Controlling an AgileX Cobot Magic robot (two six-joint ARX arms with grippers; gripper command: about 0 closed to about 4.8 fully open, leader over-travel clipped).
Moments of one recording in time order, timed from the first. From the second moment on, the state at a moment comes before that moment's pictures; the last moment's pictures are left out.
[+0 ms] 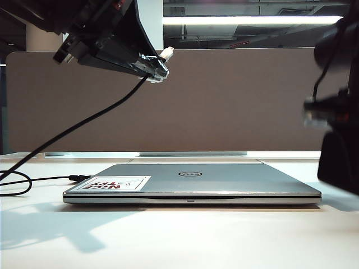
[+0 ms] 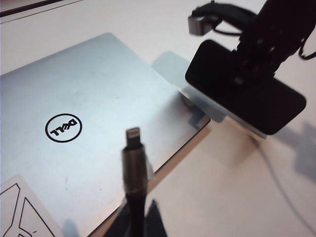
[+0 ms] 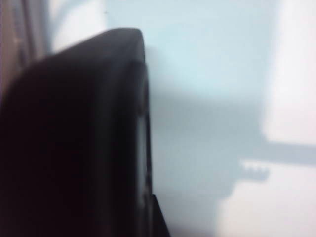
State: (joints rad) left arm -0.80 1.12 0.70 -0.07 0.11 -0.13; right arm 0.17 1.60 1.10 -0.98 -0.11 0.05
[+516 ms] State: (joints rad) left arm -0.80 1.12 0.68 -0.06 0.11 -0.19; right arm 0.18 1.41 1.14 -0.62 -0.57 0.18
